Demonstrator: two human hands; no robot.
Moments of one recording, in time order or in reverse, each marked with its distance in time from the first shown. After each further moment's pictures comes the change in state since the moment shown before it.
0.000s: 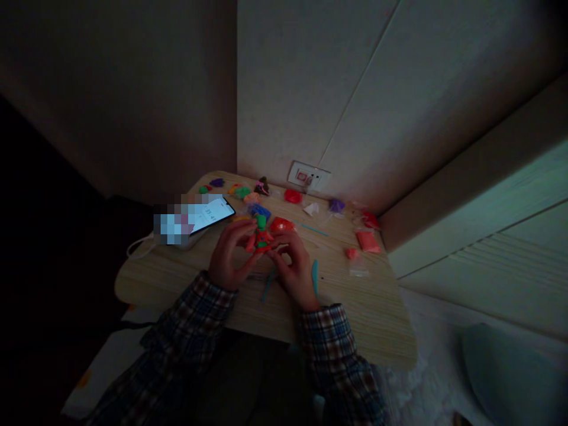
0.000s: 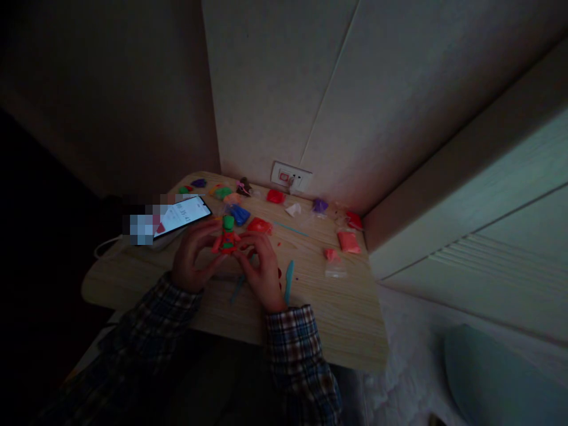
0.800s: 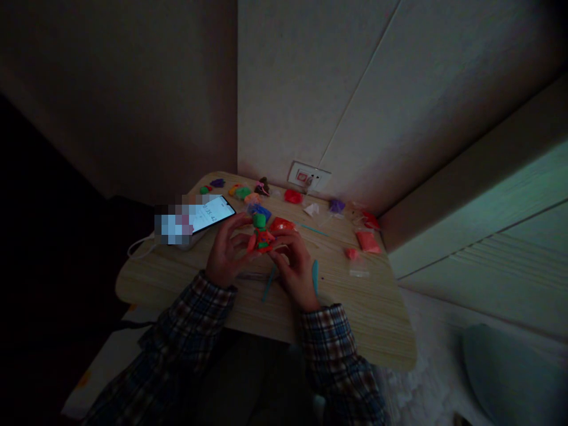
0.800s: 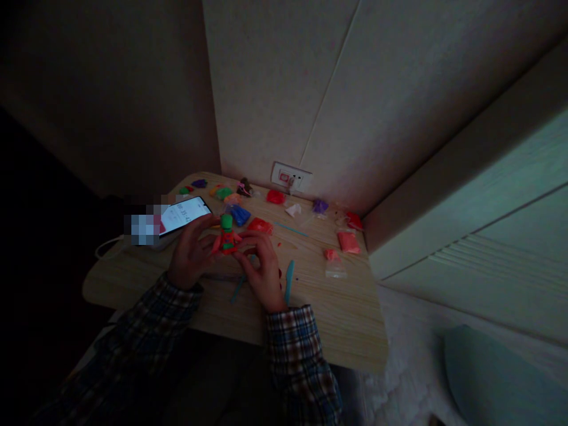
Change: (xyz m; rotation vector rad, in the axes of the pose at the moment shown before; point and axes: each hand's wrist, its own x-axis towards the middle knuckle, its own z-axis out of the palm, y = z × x) left_hand -0.002 -0.015 0.003 -0.477 0.045 -0.308; right_hand -0.002 -0.002 0.000 0.094 -0.006 0.054
